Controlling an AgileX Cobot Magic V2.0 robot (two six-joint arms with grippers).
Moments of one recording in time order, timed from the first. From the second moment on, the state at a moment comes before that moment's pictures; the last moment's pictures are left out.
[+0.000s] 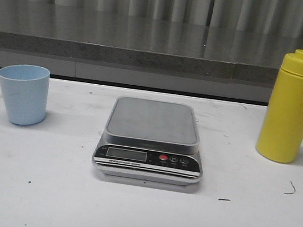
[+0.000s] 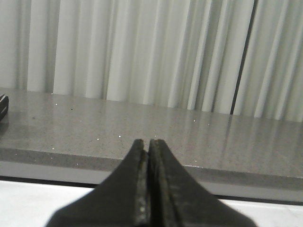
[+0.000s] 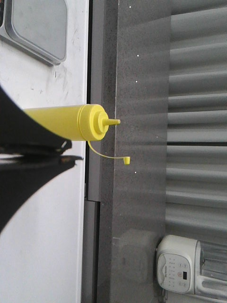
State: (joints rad) left arm 0.00 0.14 -0.47 -0.03 0.29 -0.09; right arm 0.03 0.09 -0.41 -0.02 0.41 0.06
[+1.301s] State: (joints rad) left arm -0.06 0.76 -0.73 0.00 0.65 -0.09; right arm 0.03 0.53 -0.62 -0.02 0.67 -0.01
